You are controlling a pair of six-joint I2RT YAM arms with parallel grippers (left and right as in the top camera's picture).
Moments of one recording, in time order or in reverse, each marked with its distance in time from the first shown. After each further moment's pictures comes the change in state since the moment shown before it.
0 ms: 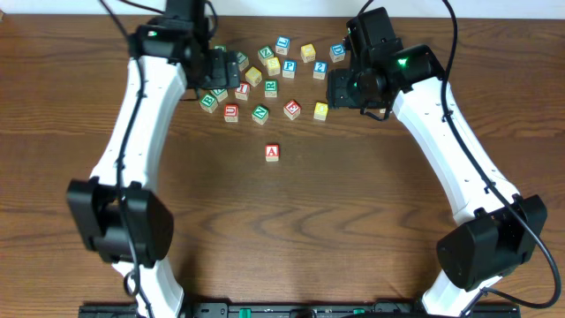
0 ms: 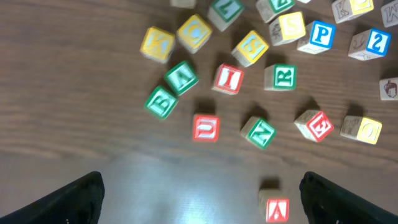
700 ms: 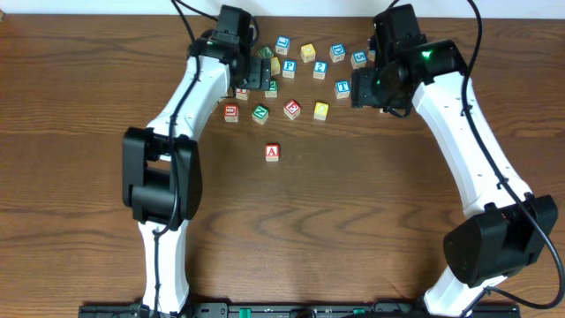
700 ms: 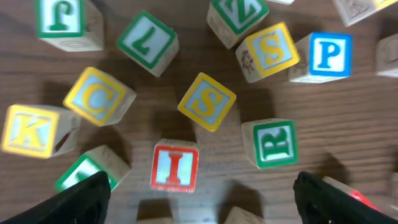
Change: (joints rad) left arm -0.087 0.298 0.002 0.343 0.000 0.092; right arm -0.097 0.000 0.001 -0.070 0.034 -0.057
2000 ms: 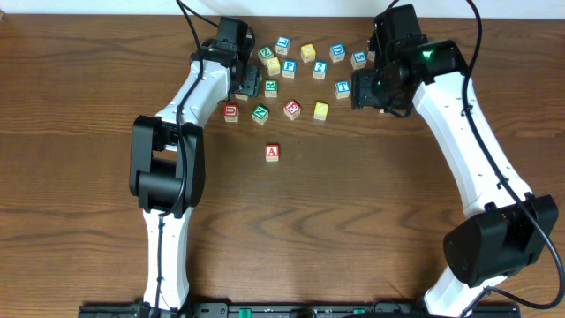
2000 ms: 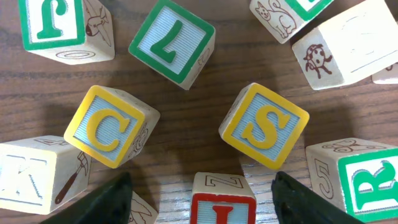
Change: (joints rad) left arm 0.027 0.097 -0.003 0.089 -0.054 0.111; right arm 0.000 0.000 0.000 -0.002 0.000 -0.022
